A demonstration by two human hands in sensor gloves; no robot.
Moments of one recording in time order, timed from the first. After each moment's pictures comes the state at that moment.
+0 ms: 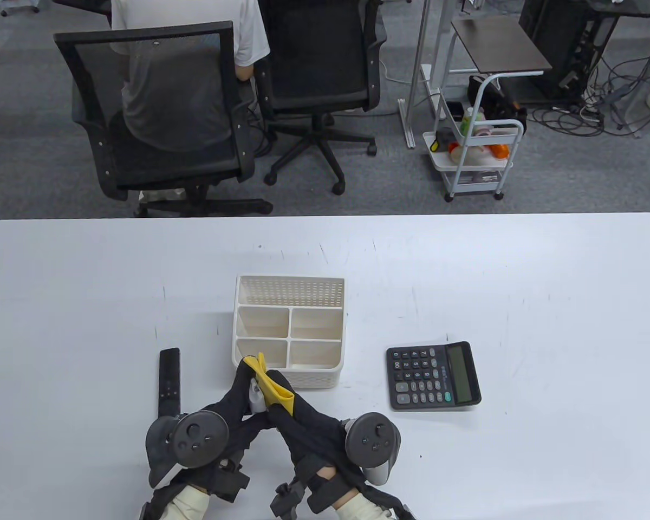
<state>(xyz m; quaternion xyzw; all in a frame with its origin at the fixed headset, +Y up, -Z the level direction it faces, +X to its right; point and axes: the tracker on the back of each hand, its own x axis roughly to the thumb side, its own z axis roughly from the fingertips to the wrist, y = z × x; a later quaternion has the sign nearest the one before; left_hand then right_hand) -0.205 -0.684 -0.249 0.12 -0.15 0.25 0.95 -0.005 -0.700 -0.247 0.23 -0.09 0.72 0.64</state>
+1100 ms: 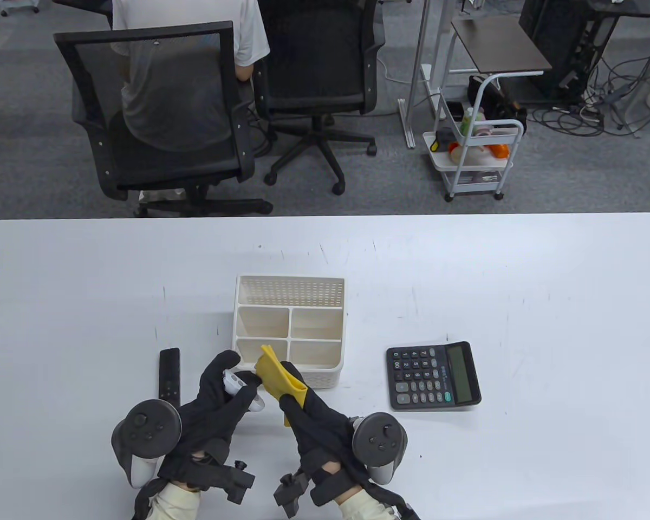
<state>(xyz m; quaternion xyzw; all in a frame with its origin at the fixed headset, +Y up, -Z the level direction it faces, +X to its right) -0.233 -0.680 -0.252 0.10 -0.11 0.48 0.87 -0.003 -0.704 -0.250 0.23 -0.12 0.75 0.61</state>
